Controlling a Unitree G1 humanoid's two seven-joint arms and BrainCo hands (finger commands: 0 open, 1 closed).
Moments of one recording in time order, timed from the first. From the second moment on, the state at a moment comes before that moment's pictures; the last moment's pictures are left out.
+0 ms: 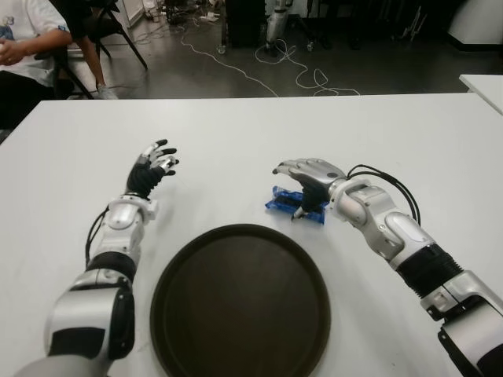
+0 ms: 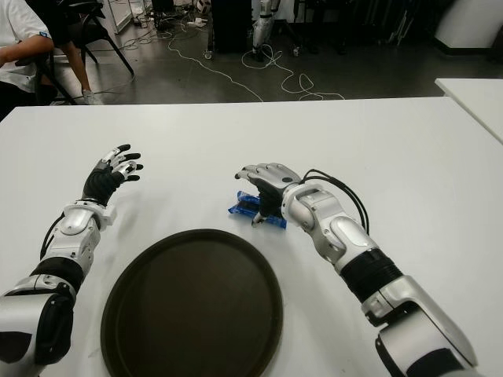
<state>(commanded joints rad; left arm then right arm) -0.68 0.21 0.17 1.21 -0.02 -0.44 -0.16 -0.59 -0.34 0.57 0.39 -0.81 0.01 0.28</state>
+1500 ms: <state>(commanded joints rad) -0.68 0.21 0.16 1.21 -0.01 -0.45 -0.15 -0.54 -0.22 0.58 0.31 -1.01 0.49 0.17</state>
